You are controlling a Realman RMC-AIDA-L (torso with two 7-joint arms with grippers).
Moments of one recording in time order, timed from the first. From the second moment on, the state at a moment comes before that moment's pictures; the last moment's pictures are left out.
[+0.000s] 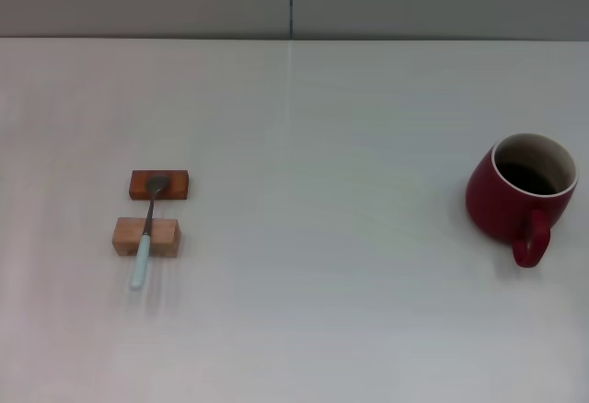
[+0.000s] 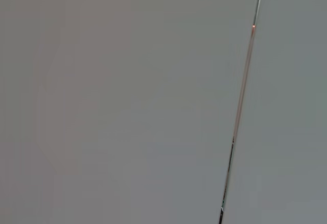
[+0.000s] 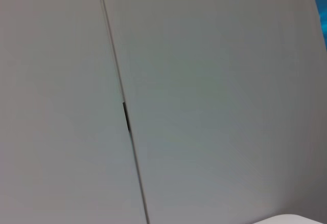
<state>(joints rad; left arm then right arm) -0.52 -1.97 -1.84 -0.28 2.88 0.92 -0.33 0.03 2.08 0.71 0.54 -1.88 -1.30 -0.08</state>
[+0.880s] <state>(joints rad) -0.52 -1.98 -1.85 -0.28 2.88 0.93 -0.33 0.18 2.09 0.52 0.33 -1.89 -1.21 -0.08</state>
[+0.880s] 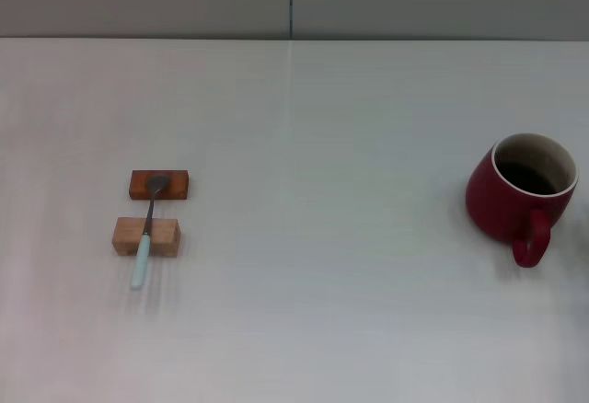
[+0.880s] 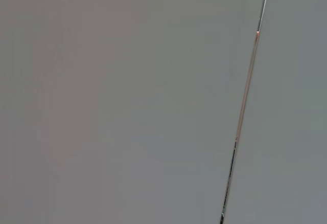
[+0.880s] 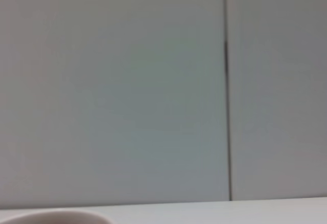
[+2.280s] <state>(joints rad) -0.54 -1.98 -1.90 -0.27 2.89 0.92 -0.33 0.35 2.08 0.35 0.32 -1.92 -1.06 -0.21</state>
